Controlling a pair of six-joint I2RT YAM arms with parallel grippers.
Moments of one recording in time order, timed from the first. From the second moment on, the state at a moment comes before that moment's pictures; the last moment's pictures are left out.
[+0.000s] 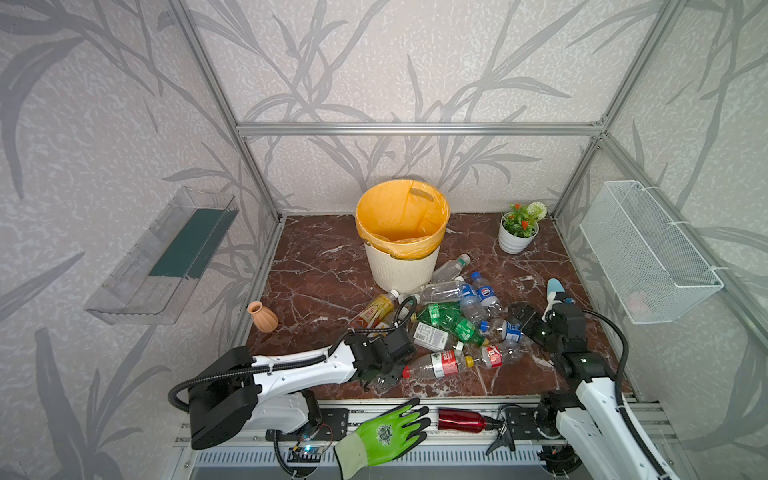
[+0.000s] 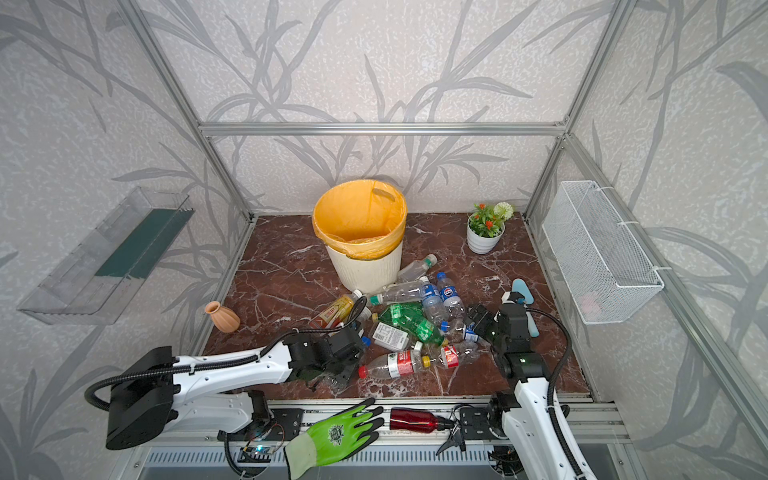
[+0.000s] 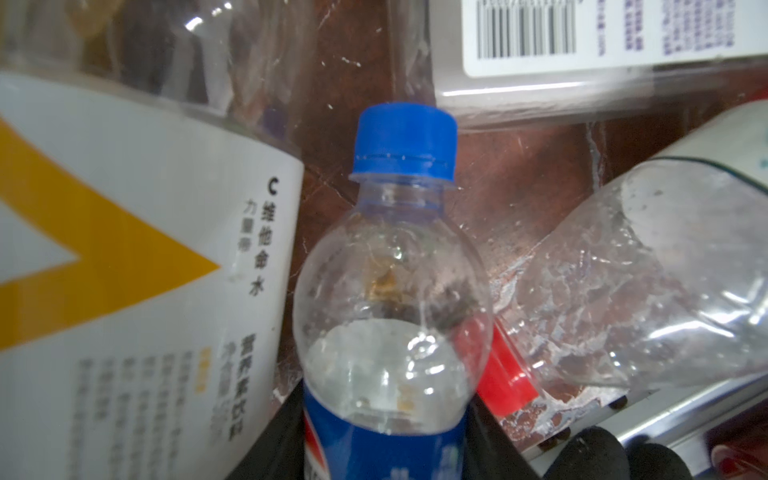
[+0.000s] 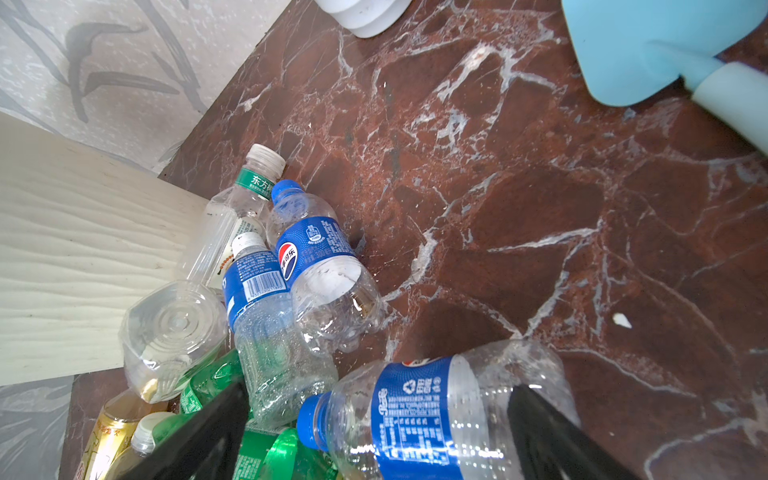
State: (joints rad) left arm -1.08 1.25 0.65 -0.62 -0.15 -0.59; right arm 0.03 0.63 0.36 -0.39 -0.11 0.68
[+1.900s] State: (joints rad) left arm -0.68 1.01 1.09 -0.36 -0.19 -0.12; right arm 0.03 0.64 0.39 -0.34 -0.07 0.60
